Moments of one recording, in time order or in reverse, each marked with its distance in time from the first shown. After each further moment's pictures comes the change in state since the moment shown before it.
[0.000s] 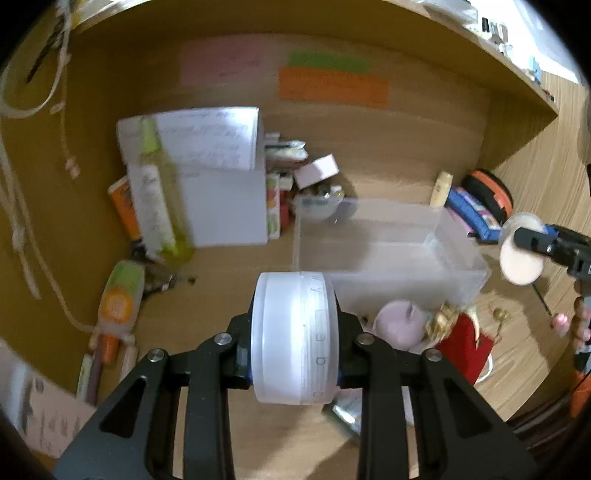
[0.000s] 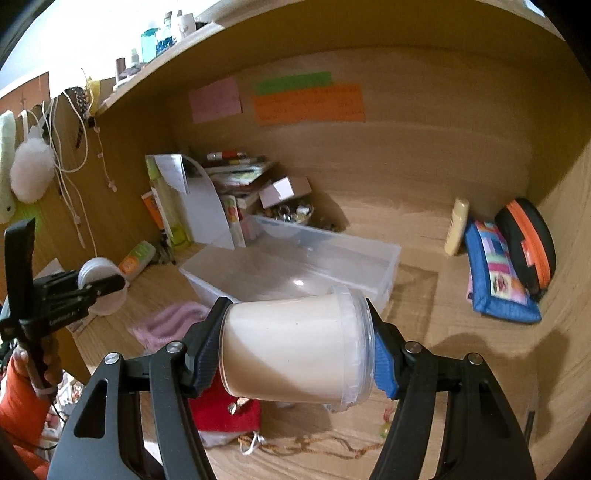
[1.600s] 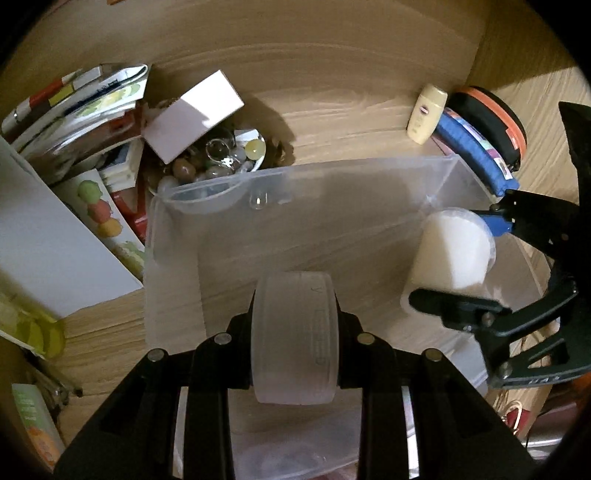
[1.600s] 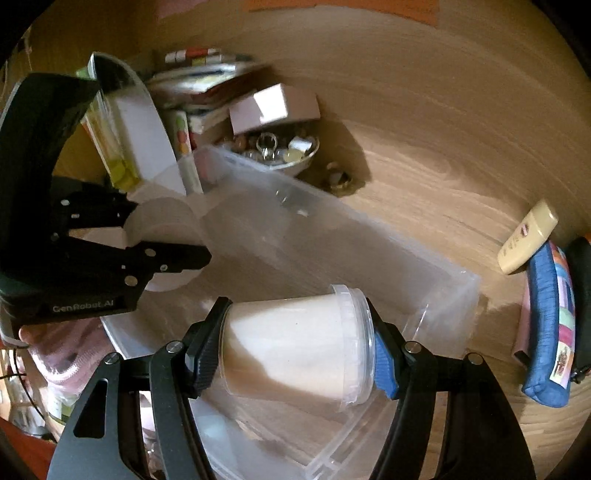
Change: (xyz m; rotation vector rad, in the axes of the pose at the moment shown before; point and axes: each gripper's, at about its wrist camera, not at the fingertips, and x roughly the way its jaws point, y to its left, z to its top) left arm 0.197 -0.064 0.058 0.202 0.373 -0.226; right arm 0.176 -0.002 0.019 -0.148 0.365 -0.037
